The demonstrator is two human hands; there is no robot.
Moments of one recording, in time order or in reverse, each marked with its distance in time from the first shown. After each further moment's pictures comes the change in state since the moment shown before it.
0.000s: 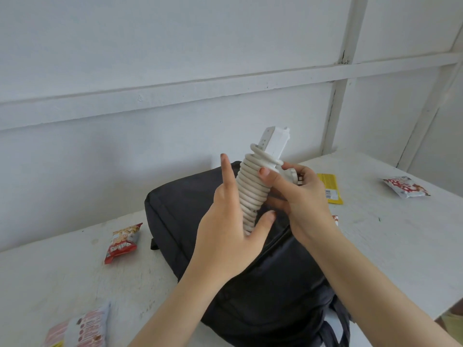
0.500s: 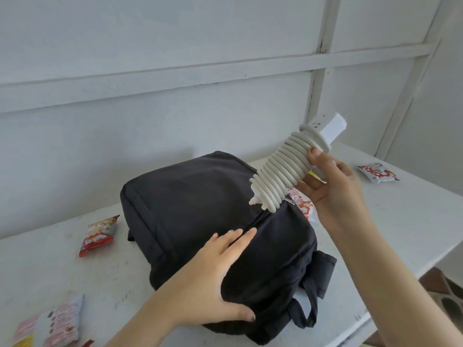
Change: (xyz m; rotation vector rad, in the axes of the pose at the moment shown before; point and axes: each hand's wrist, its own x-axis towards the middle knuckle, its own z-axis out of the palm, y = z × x) left_hand -0.057 -0.016 0.008 0.073 -0.770 0.097; right_hand -0.004 -0.027 -0.075 0.196 0.120 -0.066
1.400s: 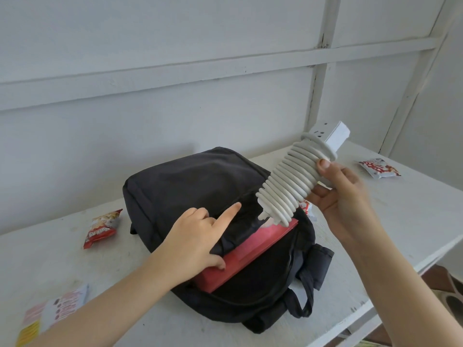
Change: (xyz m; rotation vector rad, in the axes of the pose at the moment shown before) left_hand 0.019 -0.021 -0.018 0.698 0.328 0.095; right_hand -0.009 0.001 -0.033 -0.092 -0.098 0.001
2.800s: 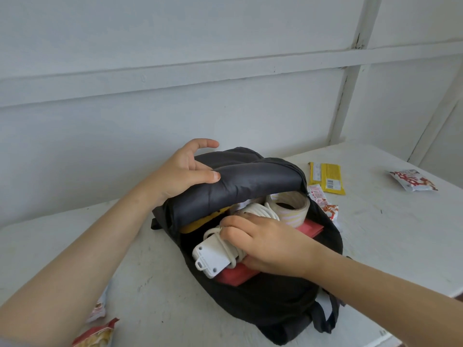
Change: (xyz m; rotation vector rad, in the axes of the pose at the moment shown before) left_hand 0.034 -0.090 -0.056 -1.266 0.014 -0.484; right_hand -0.005 0.085 0.065 -1.516 -1.078 -1.080
